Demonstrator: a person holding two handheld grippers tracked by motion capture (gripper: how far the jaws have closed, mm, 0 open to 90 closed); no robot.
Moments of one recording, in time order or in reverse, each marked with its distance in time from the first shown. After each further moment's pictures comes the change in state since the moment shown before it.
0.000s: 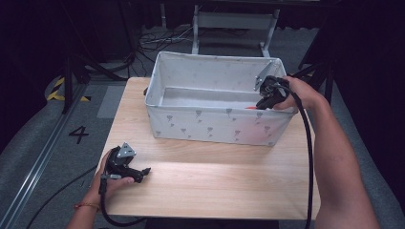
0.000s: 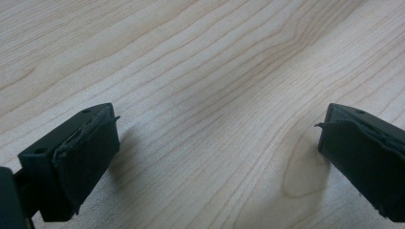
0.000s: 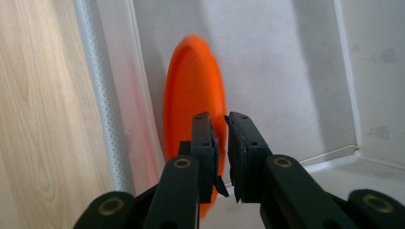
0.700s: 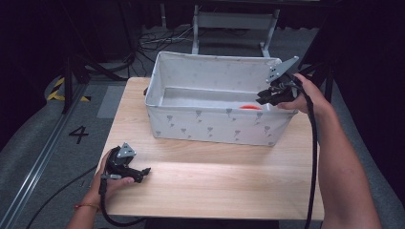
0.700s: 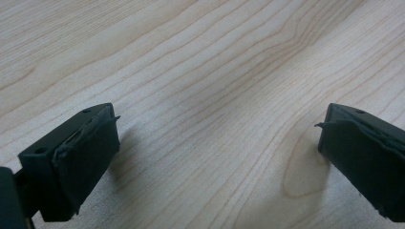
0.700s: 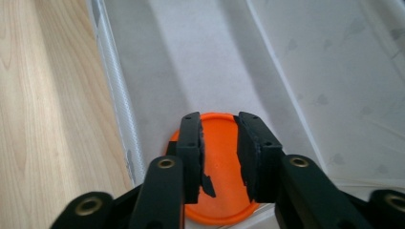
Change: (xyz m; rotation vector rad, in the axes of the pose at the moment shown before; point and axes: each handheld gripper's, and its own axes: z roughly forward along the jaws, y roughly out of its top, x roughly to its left) left arm 0.000 0.000 0.000 0.001 0.002 0.002; right arm 0.016 -0.016 -0.028 -0.274 -0.137 0.073
